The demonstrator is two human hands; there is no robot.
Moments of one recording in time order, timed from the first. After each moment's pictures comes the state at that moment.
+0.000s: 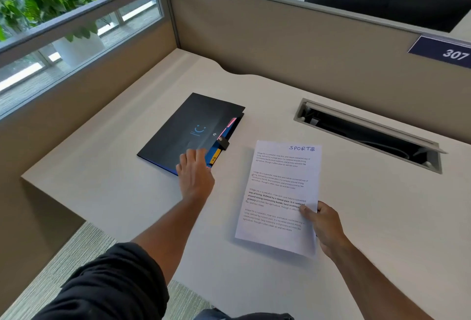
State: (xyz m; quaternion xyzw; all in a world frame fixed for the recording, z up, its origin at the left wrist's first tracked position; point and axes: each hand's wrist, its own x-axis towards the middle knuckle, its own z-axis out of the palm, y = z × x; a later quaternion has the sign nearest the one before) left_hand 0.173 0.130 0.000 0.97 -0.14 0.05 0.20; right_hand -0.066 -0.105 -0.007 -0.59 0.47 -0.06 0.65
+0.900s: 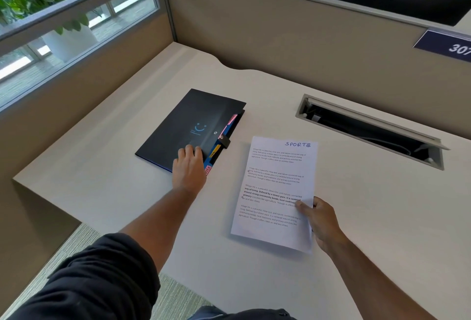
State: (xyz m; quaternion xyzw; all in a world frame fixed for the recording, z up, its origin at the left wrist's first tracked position) left_hand 0.208 0.148 -0.001 0.97 -0.21 -0.01 0.07; right_hand -0.046 -0.091 -0.005 -0.57 0.48 -0.06 0.67
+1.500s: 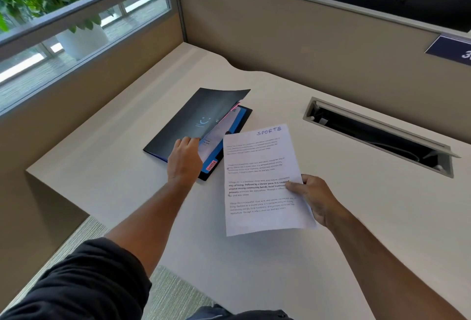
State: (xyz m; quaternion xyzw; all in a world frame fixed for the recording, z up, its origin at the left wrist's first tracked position) left_hand 0.220 0.164 0.034 0.97 -0.17 0.03 0.18; right_hand 0.012 -0.091 0.045 -0.62 0.38 0.03 0.69
